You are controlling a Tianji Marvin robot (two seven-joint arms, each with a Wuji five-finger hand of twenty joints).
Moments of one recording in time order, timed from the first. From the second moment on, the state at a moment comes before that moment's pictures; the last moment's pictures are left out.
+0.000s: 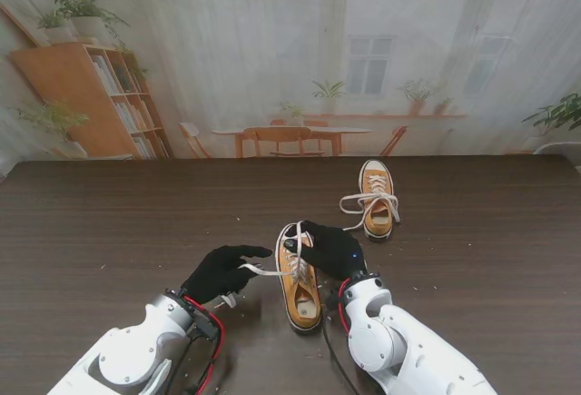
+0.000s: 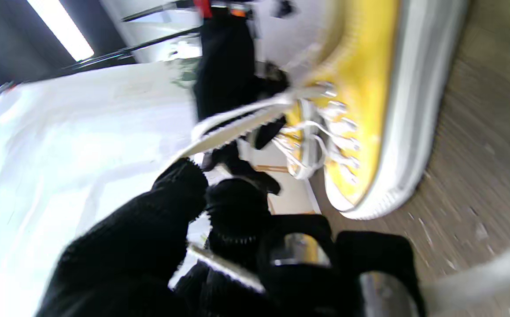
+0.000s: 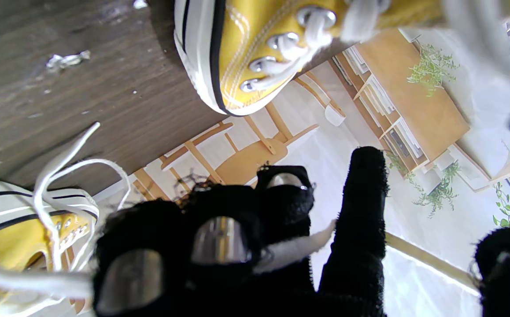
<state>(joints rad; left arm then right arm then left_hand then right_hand) 1.73 -1.14 -1.22 -1.57 -0.12 -0.39 -0.15 -1.47 -1.24 0.84 -1.32 -0.63 -0.06 -0.57 0.86 -0.38 0.56 -0.02 0.79 0.31 0.18 0.13 1.28 0.00 1.11 0.78 1.26 0.03 1.66 0.56 1.07 0.17 1.84 0.68 0.02 -0.16 0.58 -0.17 0.61 -0.34 0.69 0.28 1.17 0.01 1.28 0.97 1.28 0.07 1.61 0.75 1.16 0.31 1.81 0.72</state>
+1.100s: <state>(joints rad) 1.80 -1.15 -1.31 -1.69 0.46 -0.18 0.18 -1.49 -1.22 0.87 -1.37 -0.67 -0.04 -0.57 0.71 -0.26 0.44 -0.04 0.93 0.27 0.19 0.13 1.29 -0.02 1.30 0.70 1.26 0.03 1.72 0.58 1.07 0.17 1.84 0.83 0.03 -0.23 0.68 -0.17 0.61 -0.34 0.69 0.28 1.17 0.01 1.28 0.97 1.28 0.07 1.61 0.75 1.16 0.31 1.81 0.72</state>
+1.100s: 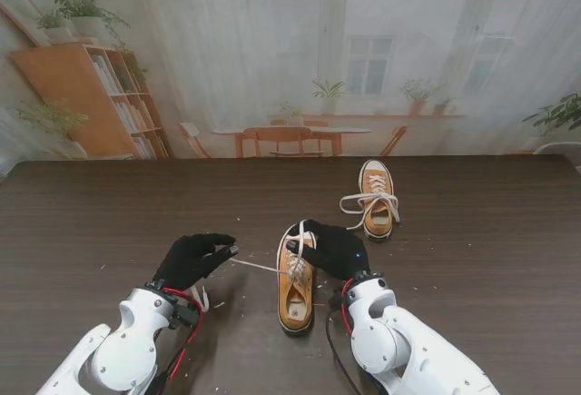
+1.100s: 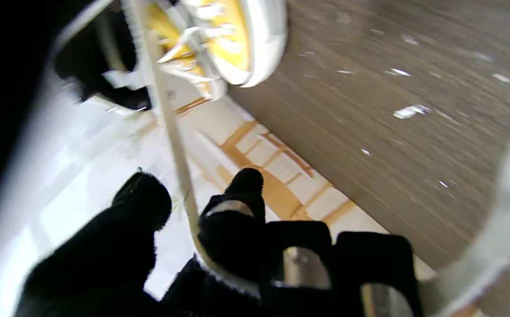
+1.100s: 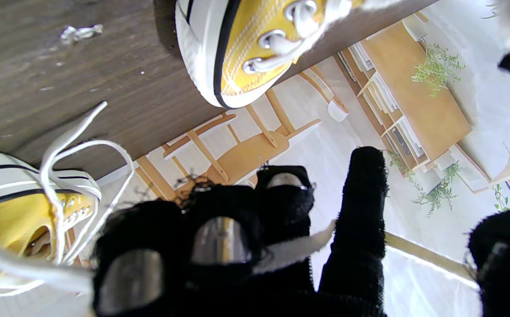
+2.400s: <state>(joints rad) 1.54 -0.92 -1.29 -1.72 0.09 -0.11 -0.94 -1.55 -1.21 0.92 -1.41 -0.70 -0.03 -0.58 0.92 -0.46 0.46 0.01 0.86 0.19 0.66 0.24 1.30 -0.07 1.30 0.69 1.26 0.00 1.69 0.58 1.07 0.15 1.84 0.65 0.06 -0.32 0.85 -0.17 0.61 -0.34 0.69 0.28 1.22 0.00 1.28 0.97 1.28 0.05 1.66 0.80 1.17 0.28 1.81 0.83</state>
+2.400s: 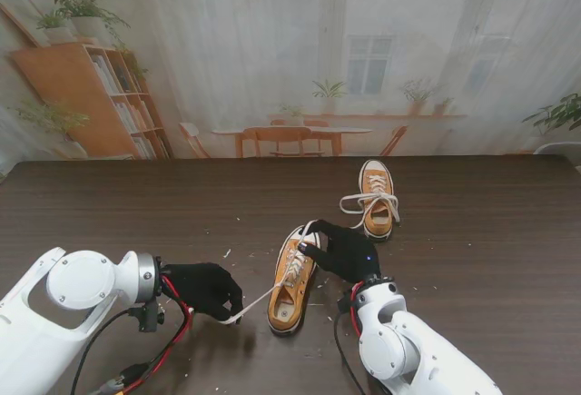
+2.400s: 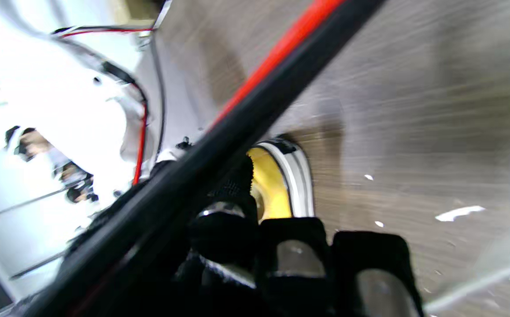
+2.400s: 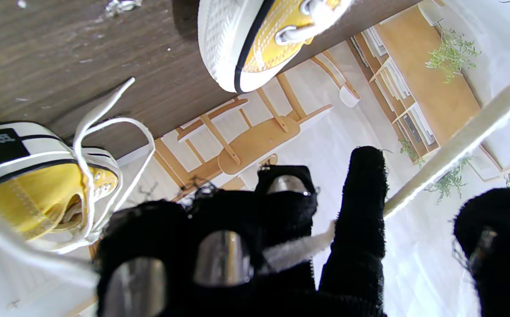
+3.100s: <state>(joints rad) 1.47 -1.06 -1.16 -1.31 -0.57 -0.13 -0.96 -1.55 -1.21 0.93 -1.42 -0.70 -0.02 -0.57 0.99 -0.43 0.38 0.00 0.87 0.14 0.47 0.15 1.30 -0.03 1.27 0.69 1.25 0.04 1.68 0.58 1.07 0.17 1.84 0.64 0.06 -0.32 0.85 -0.17 0.62 -0.34 0.69 0.28 1.22 0.00 1.28 0.97 1.28 0.05 1.66 0.80 1.17 0.28 1.81 0.83</state>
